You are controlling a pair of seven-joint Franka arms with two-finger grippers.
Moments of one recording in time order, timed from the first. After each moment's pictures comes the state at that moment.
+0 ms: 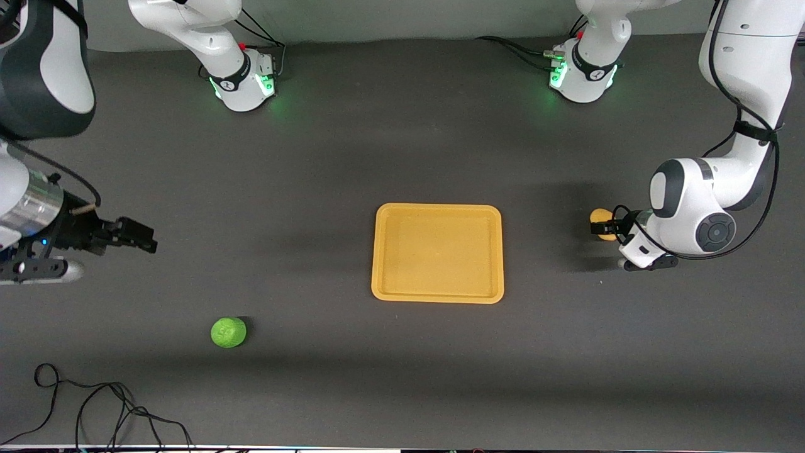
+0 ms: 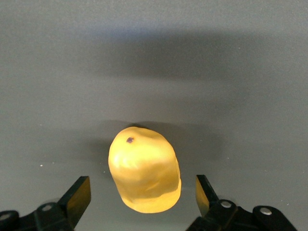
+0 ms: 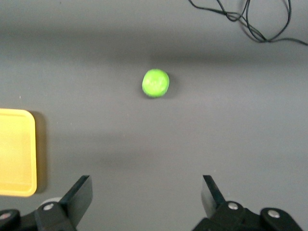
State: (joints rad) left arm 0.13 0.42 -0.13 -2.07 -0.01 2.11 -0.10; right arm 0.09 0.32 -0.02 -1.31 0.03 1.66 0.07
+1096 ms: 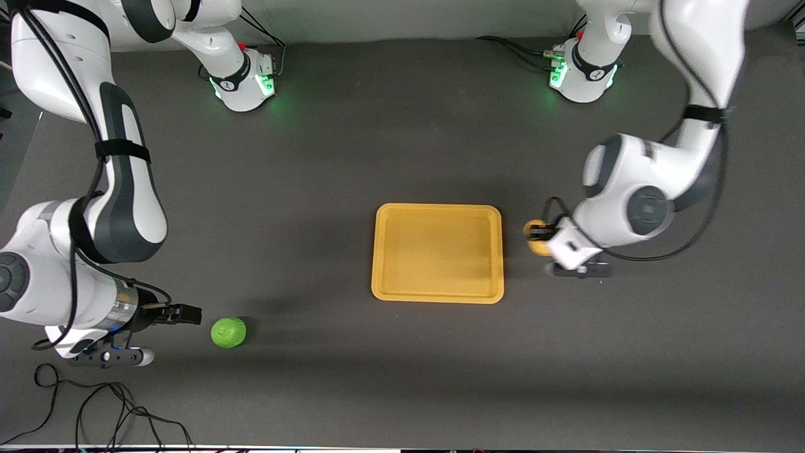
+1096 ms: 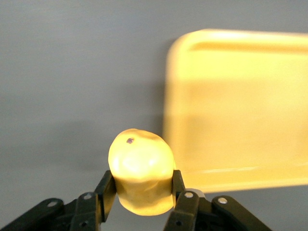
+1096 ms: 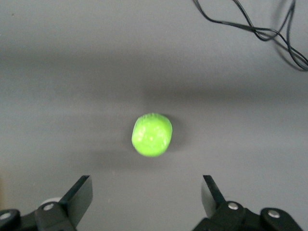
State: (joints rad) left arm -0.21 0.40 -0.21 -1.80 -0.16 2.11 -0.34; right arm 0.08 0.66 -0.02 -1.24 0.03 1.95 0.07
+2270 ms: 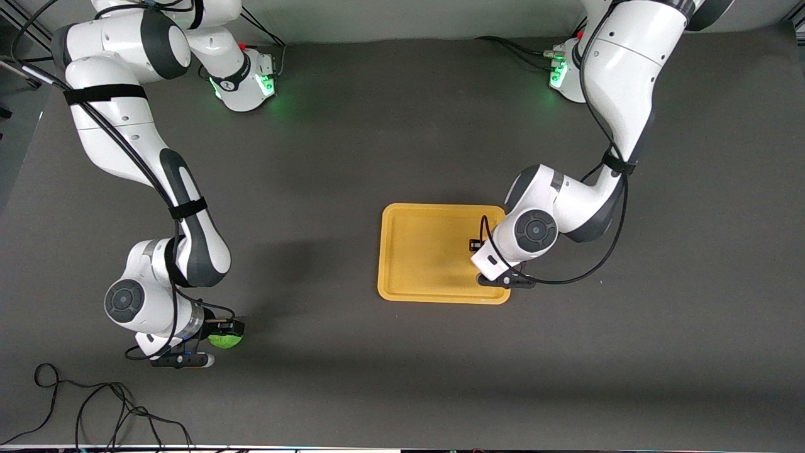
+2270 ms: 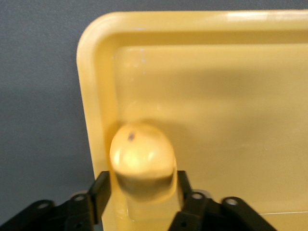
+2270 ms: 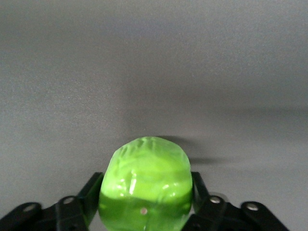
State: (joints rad) left arm -0.31 0.62 -0.20 -1.69 -0.02 2.15 -0.42; right arm 0.08 0.85 -0.02 -1.39 0.03 2.31 0.07
